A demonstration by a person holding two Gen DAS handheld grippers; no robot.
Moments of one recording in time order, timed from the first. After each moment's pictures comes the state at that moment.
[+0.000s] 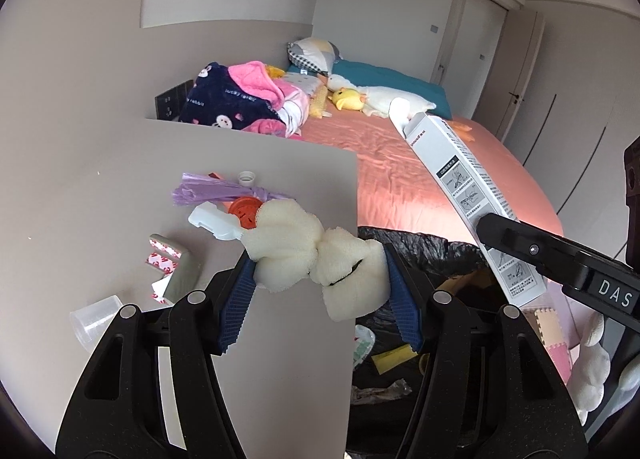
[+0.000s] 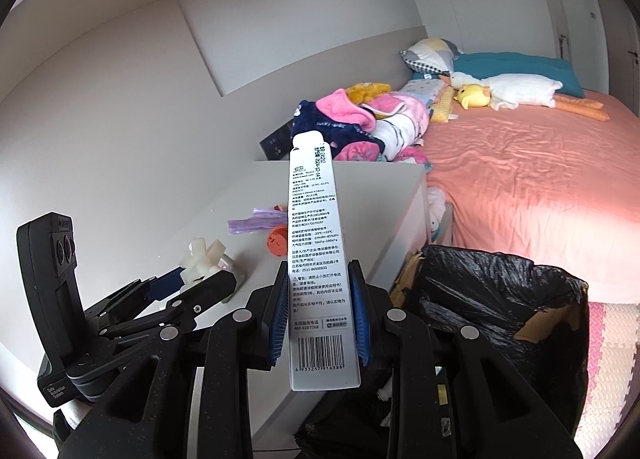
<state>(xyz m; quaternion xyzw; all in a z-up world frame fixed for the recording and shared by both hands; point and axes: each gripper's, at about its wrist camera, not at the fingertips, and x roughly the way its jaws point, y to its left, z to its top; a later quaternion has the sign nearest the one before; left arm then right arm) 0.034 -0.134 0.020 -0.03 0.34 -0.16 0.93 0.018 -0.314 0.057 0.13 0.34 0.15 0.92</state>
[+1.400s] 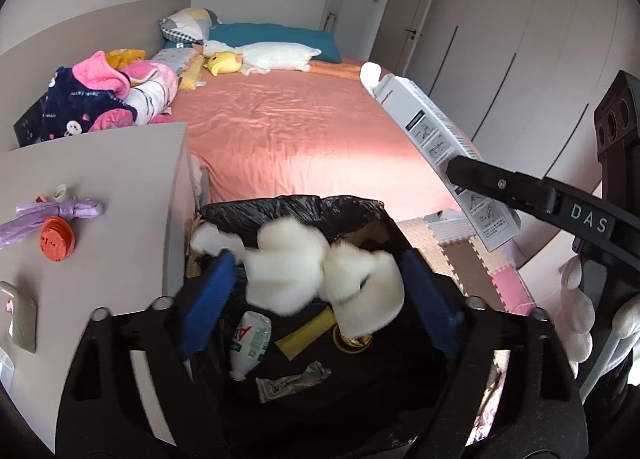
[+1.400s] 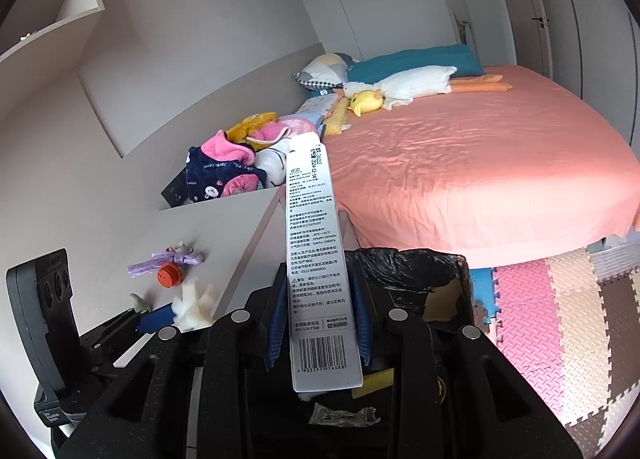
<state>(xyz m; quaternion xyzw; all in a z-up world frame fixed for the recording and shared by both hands) 0.035 -0.272 0.002 0.04 0.38 -0.35 0.86 -0.024 -0.445 0.052 0.19 0.32 -0.02 0.93</state>
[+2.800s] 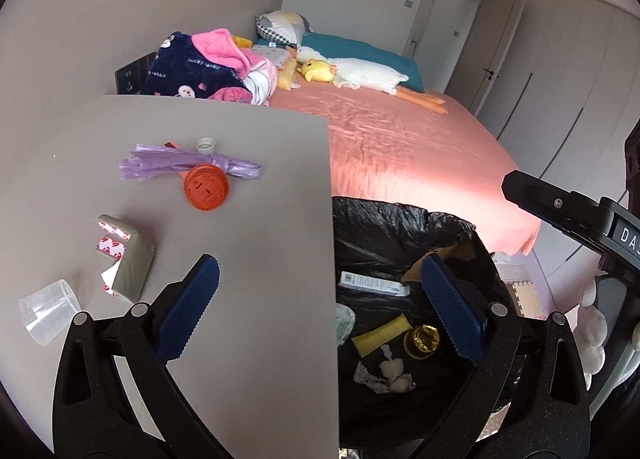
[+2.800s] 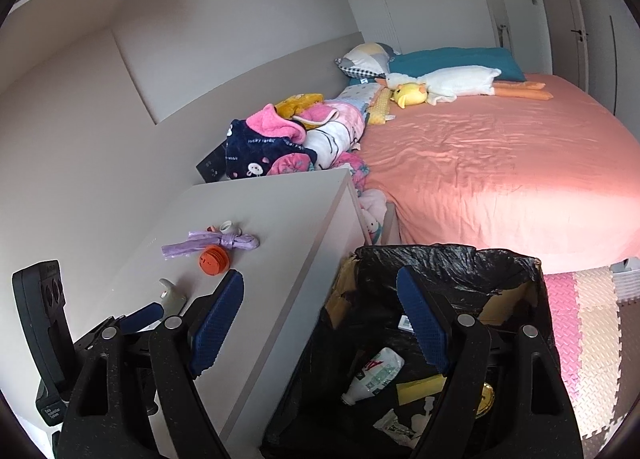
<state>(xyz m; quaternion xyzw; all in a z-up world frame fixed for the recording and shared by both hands) 0.049 -0.141 -0.009 -0.03 0.38 -0.22 0.90 0.022 -0.344 0.044 0.15 0.34 0.06 0.93</state>
